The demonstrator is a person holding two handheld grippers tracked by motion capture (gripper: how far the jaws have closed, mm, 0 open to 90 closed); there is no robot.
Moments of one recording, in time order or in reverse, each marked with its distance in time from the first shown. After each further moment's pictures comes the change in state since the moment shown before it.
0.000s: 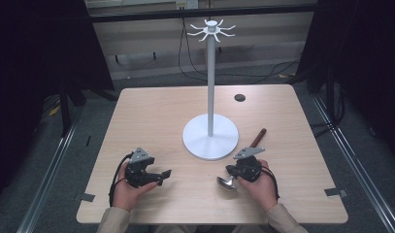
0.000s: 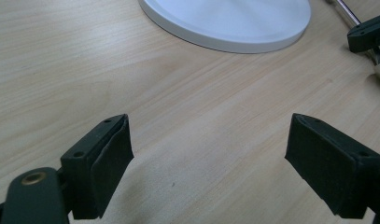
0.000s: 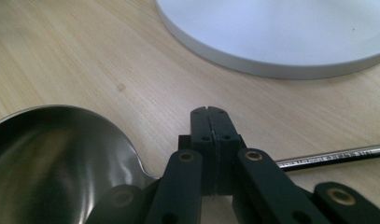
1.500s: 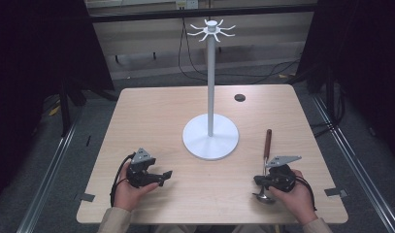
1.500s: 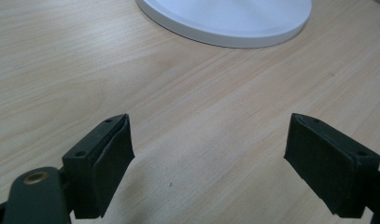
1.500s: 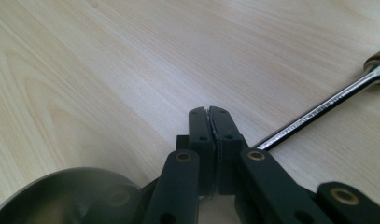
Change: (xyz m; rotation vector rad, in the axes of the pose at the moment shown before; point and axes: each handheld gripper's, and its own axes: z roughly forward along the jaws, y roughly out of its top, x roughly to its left) left arm -0.002 -0.001 0.003 0.015 0.000 0.022; right arm -0.037 -0.053 -0.064 0.058 0.013 0.077
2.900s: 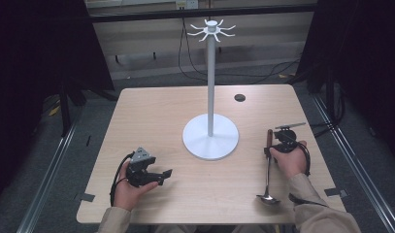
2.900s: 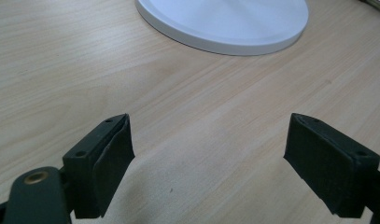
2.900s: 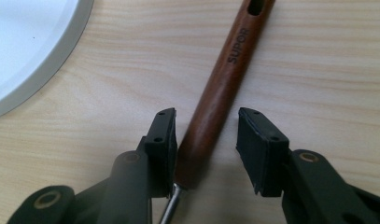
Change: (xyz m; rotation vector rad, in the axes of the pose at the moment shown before) left arm 0.001 0.002 -0.001 -0.019 -0.005 -0.010; right arm -0.077 0.064 0.018 0.105 -0.340 0.457
